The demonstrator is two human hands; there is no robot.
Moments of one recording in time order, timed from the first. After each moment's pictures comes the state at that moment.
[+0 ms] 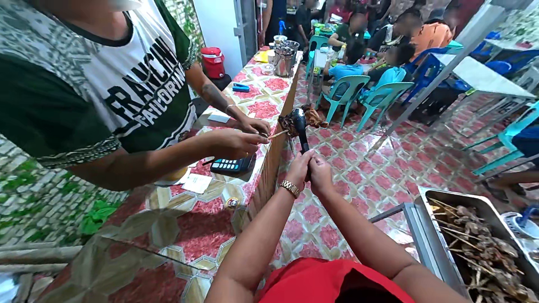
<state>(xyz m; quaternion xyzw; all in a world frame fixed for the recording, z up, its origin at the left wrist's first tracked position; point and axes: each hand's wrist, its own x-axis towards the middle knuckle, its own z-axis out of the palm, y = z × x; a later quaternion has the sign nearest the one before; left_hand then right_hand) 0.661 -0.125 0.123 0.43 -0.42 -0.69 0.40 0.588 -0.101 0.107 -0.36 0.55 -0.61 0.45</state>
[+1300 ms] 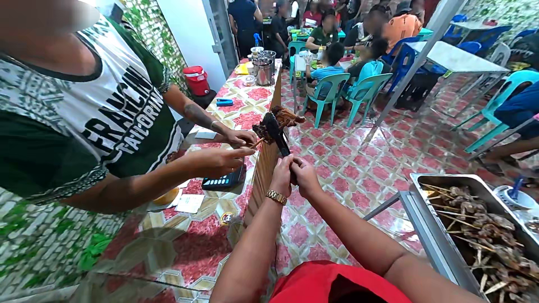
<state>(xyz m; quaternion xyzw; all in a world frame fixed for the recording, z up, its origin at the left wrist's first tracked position) 0.663 -0.116 0.141 0.42 -0.40 -0.68 0.44 0.585 -0.101 0.115 -0.39 0.50 -0.61 0.47</state>
